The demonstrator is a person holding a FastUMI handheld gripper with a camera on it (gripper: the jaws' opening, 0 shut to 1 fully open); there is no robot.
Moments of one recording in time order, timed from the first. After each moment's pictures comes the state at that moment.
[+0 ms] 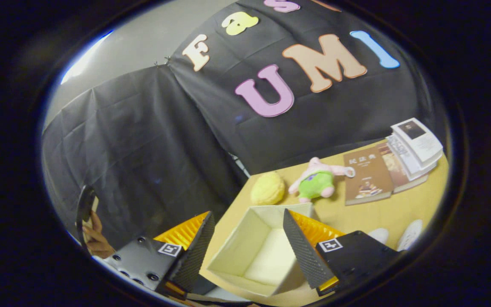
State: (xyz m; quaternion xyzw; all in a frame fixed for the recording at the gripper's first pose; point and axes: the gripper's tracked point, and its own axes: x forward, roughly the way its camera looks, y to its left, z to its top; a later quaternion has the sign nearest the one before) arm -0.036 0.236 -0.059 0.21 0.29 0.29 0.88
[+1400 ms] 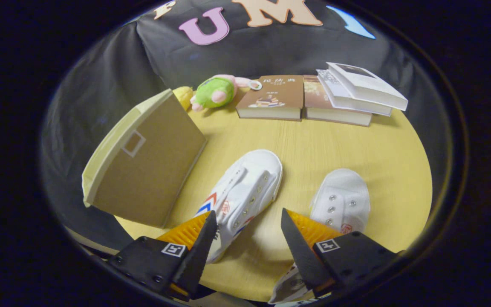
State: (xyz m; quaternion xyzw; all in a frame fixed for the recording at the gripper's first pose) arm -0.094 0.060 -0.309 0.02 0.51 0.22 0.83
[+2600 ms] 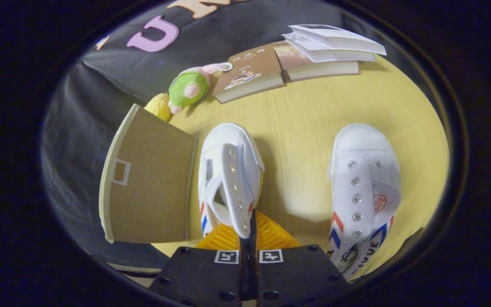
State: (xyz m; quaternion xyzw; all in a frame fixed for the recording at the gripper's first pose) arm -0.092 0.078 -0.302 0.17 0.59 0.15 0.77
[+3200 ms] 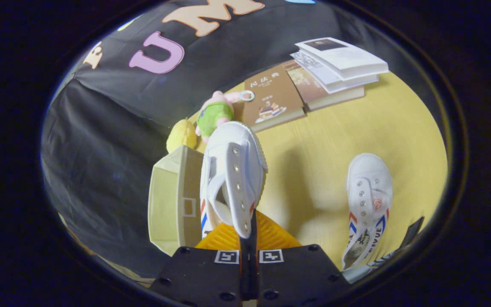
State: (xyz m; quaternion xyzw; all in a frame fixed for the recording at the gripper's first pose) arm -0.053 0.118 -0.191 0.23 0.56 0.15 0.78
